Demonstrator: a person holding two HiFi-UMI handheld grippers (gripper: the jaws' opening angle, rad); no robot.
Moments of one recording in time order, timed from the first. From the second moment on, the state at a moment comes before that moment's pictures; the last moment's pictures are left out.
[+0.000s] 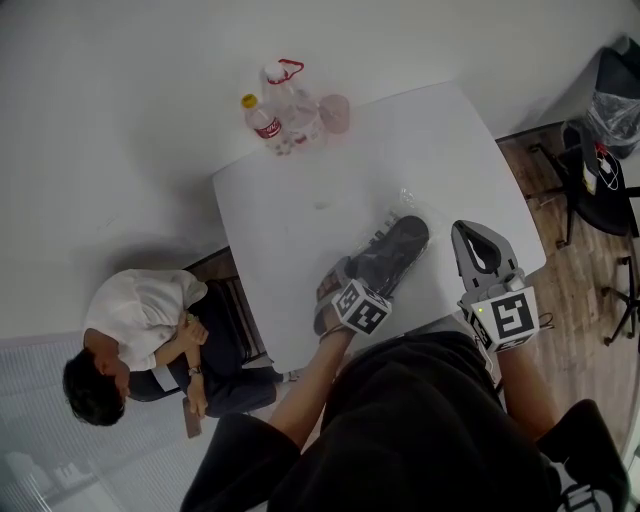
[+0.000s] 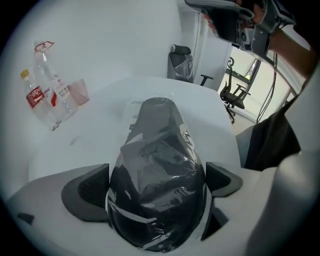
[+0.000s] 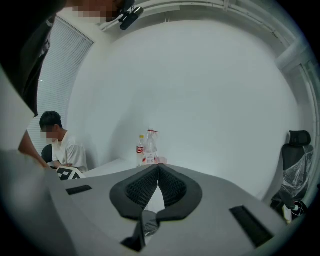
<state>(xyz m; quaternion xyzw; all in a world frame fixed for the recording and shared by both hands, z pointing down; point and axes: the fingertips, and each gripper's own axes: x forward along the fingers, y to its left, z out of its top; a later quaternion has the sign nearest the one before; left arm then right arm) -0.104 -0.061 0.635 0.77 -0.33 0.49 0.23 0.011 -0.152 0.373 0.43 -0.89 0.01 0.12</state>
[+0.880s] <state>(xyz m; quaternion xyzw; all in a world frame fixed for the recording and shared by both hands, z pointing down) -0.096 -0.057 0.638 0.78 -0.28 0.52 0.20 0.015 -0.180 0.390 0.42 -0.90 0.02 0.11</state>
